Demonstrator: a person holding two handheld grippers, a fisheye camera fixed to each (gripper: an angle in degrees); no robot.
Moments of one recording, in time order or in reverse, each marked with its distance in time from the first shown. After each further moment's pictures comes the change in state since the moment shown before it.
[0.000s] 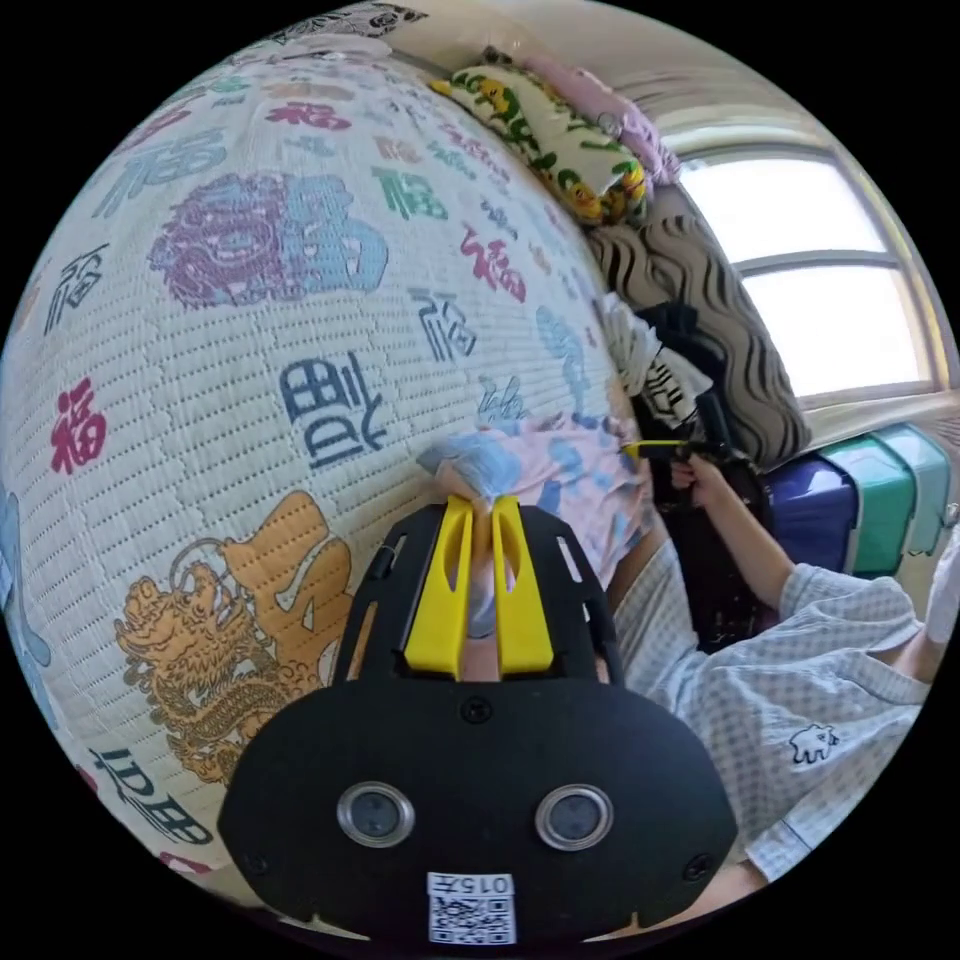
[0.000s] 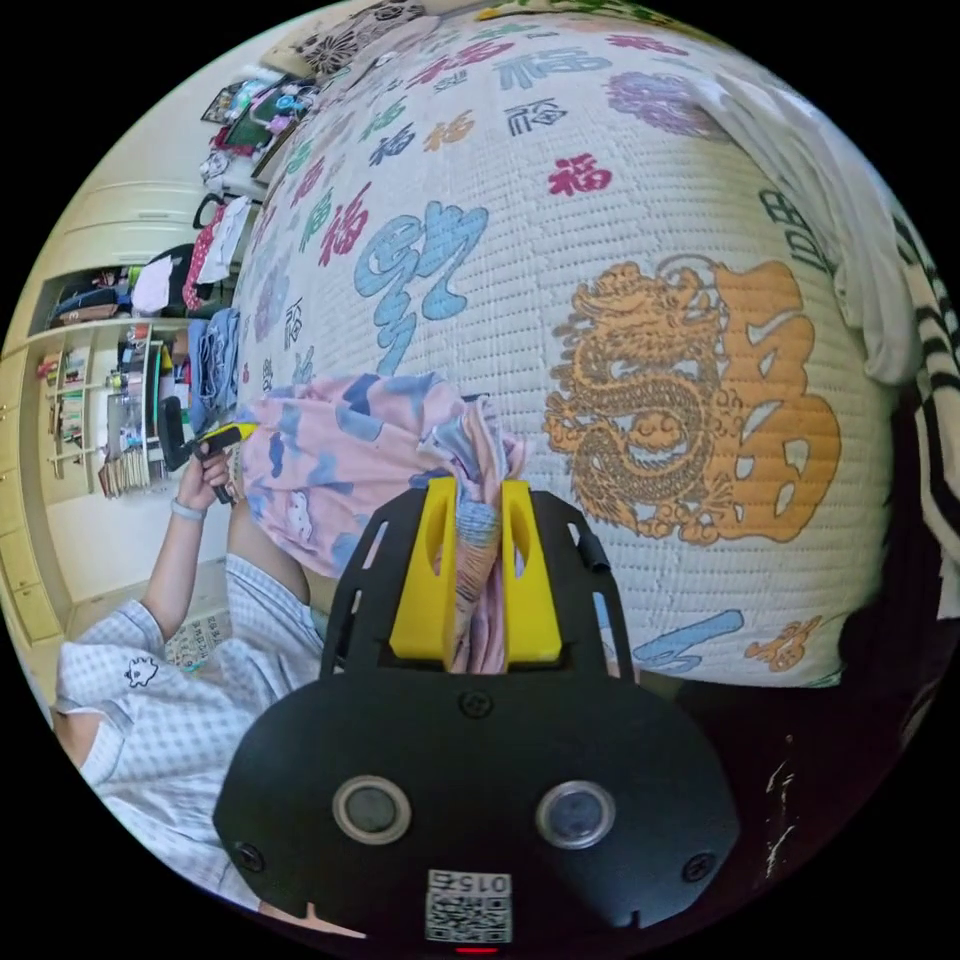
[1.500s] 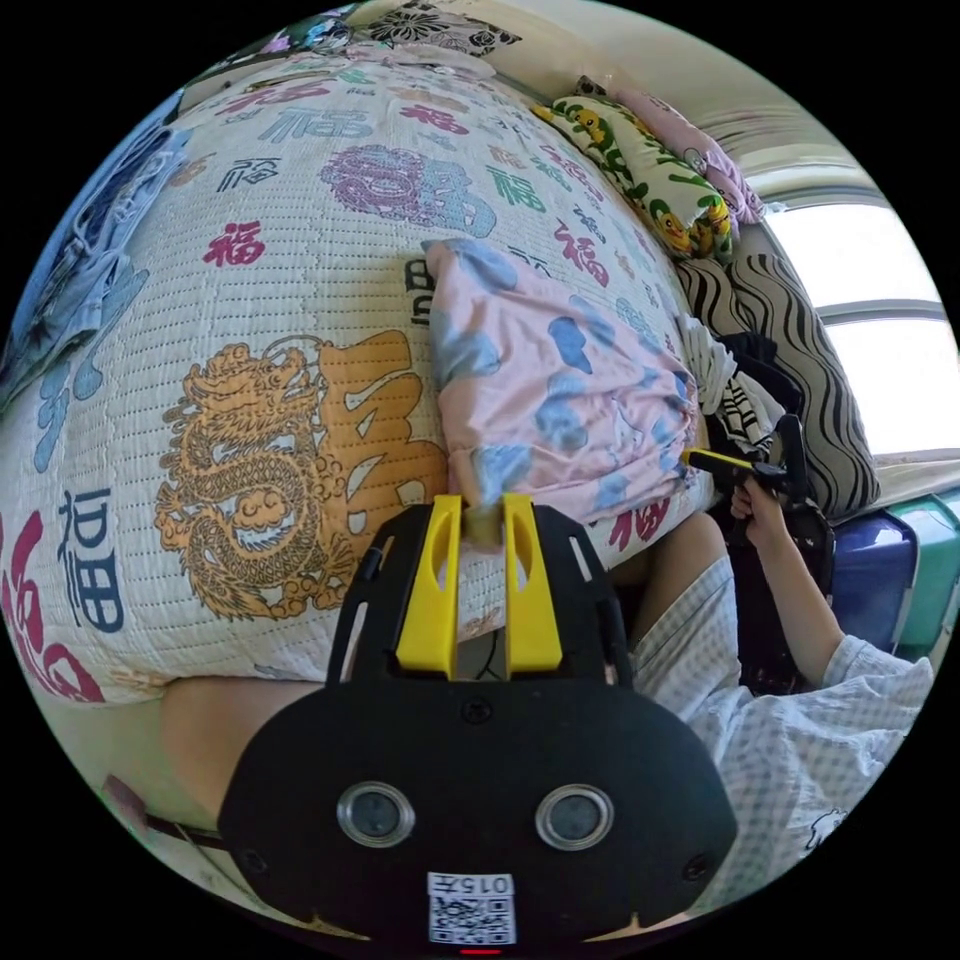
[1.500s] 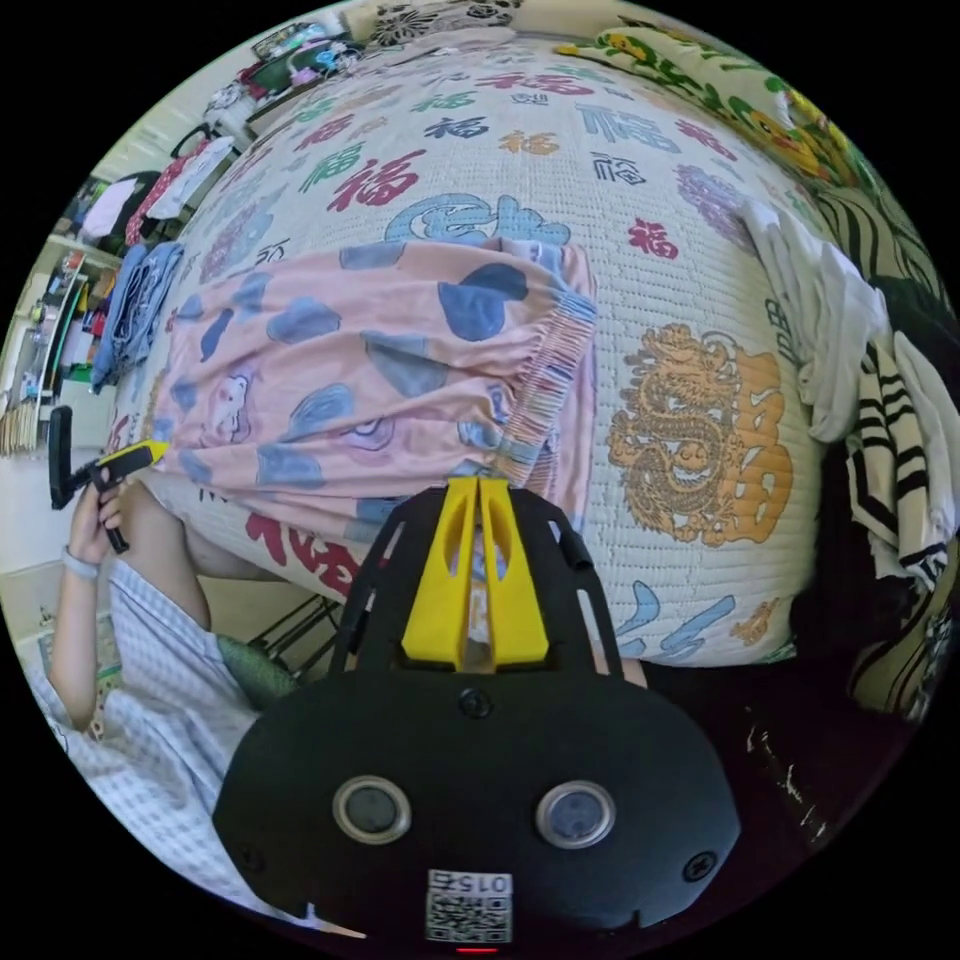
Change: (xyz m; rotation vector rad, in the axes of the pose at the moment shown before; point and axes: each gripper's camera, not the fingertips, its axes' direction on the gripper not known) left arm 0.038 0.151 -0.086 0.044 -0.254 -0.202; right arm -0.130 -0.030 0.464 0.057 0.399 -0.088
